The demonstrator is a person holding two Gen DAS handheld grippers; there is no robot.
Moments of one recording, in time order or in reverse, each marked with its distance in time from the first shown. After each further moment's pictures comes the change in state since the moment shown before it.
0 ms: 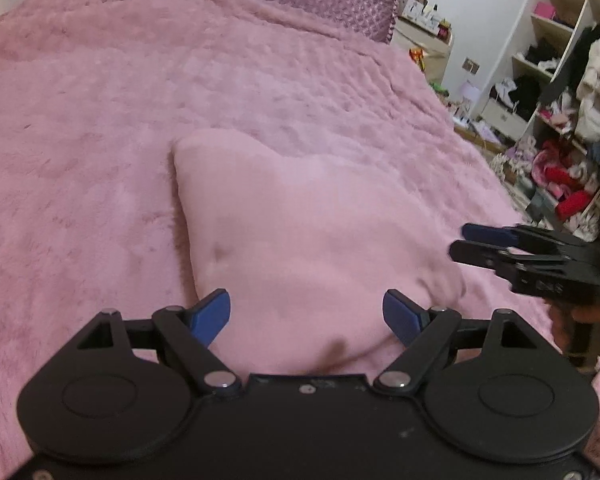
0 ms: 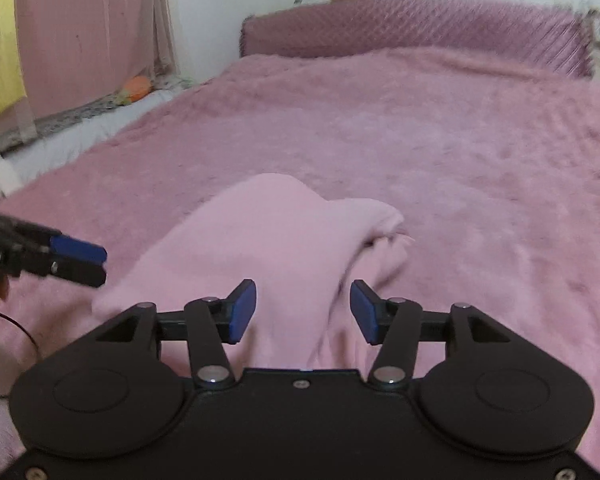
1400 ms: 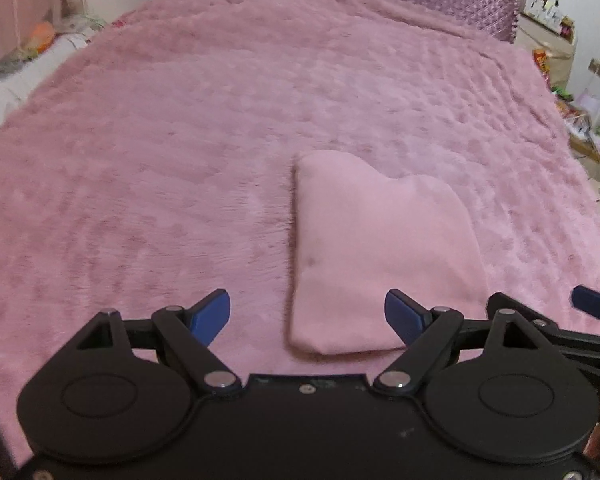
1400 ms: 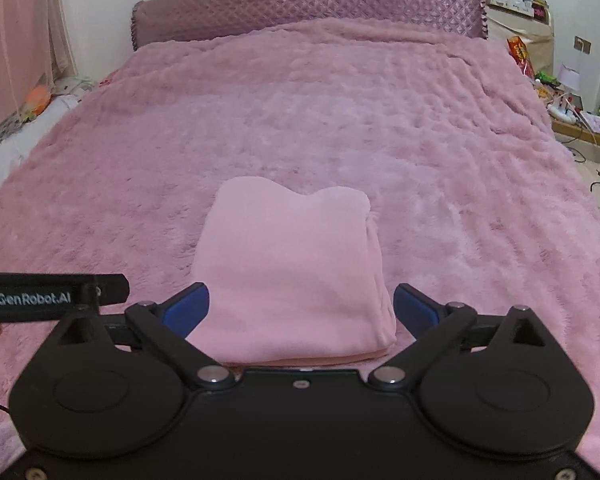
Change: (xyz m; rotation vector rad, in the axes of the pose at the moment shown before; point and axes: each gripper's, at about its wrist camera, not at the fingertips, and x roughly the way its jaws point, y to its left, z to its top) left arm -0.084 -0.067 0.060 -0.112 0.078 0.457; right arm -0.042 0.112 0.086 0.222 0.191 -0.318
